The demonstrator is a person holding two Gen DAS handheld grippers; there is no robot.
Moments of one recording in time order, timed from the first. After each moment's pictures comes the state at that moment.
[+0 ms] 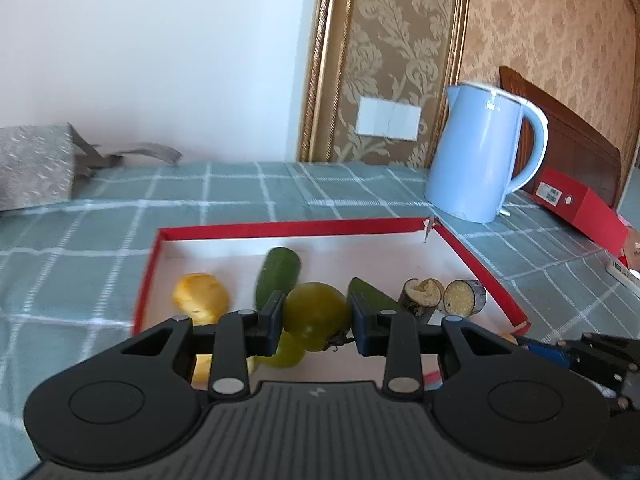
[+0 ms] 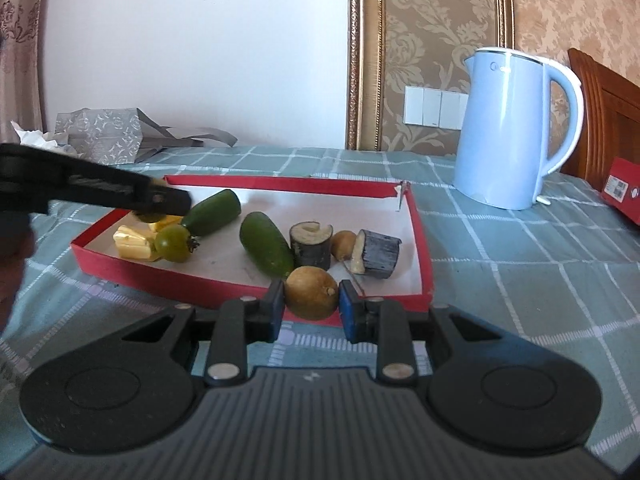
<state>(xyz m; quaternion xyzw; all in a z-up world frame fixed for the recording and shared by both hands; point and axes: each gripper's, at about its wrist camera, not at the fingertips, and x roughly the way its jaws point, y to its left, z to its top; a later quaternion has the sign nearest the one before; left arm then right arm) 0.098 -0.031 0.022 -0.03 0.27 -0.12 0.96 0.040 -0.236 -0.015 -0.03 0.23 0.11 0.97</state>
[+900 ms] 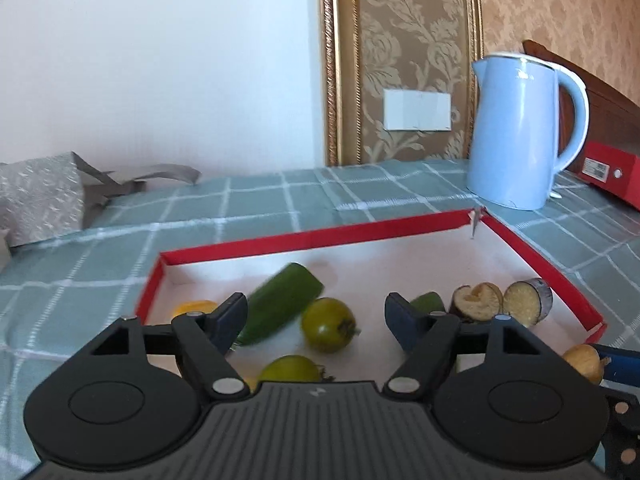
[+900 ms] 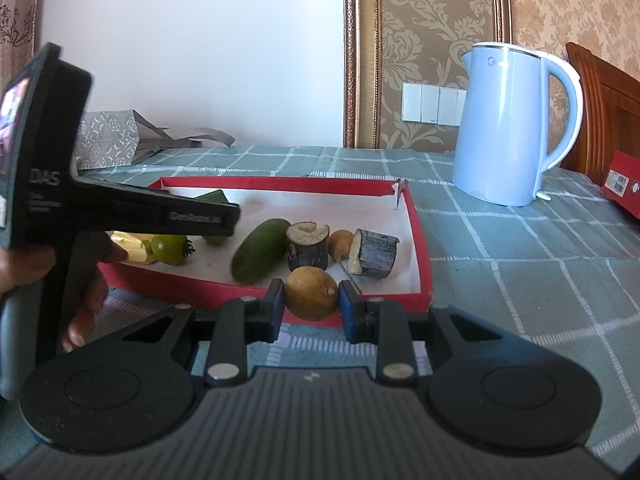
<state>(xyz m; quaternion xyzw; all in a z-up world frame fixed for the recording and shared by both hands) 0.124 -0.056 -0.001 0.04 0.24 -0.05 0.97 0.043 -0.237 -0.016 -0.02 0.23 0.11 0.97</state>
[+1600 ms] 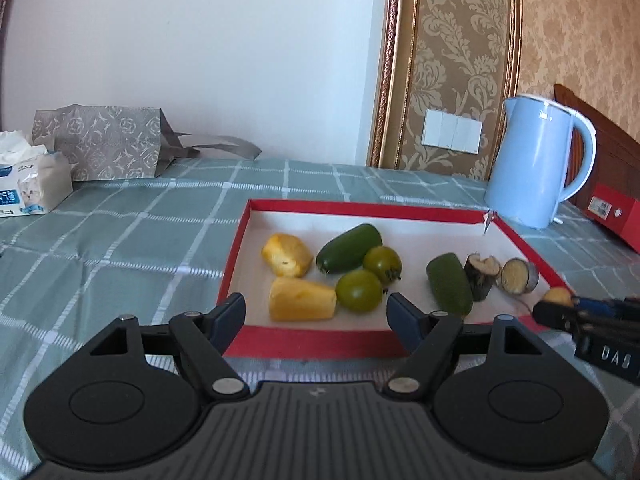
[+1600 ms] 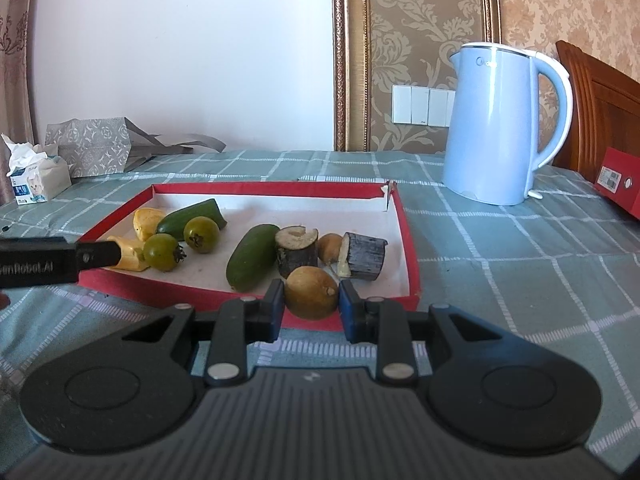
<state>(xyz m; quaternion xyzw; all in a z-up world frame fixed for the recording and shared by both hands) 0.041 -0.003 -0.001 -0.04 0.24 -0.01 0.97 0.044 -0.244 -0.015 -0.01 0.22 0.10 0.97</state>
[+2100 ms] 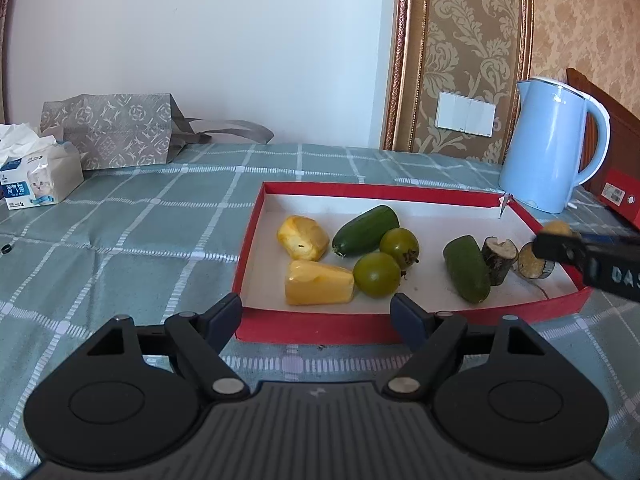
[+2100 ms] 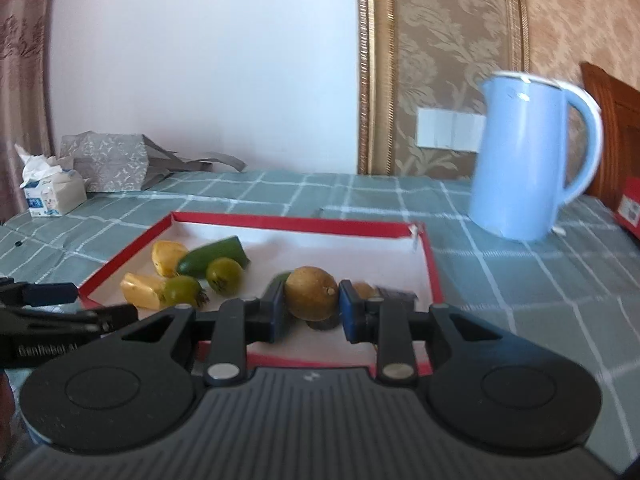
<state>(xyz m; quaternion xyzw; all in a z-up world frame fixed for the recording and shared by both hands) 0.045 -0.001 -0.005 -0.03 0.26 0.00 0.96 0.066 -0.222 0.014 -0.02 0.21 0.13 0.97</state>
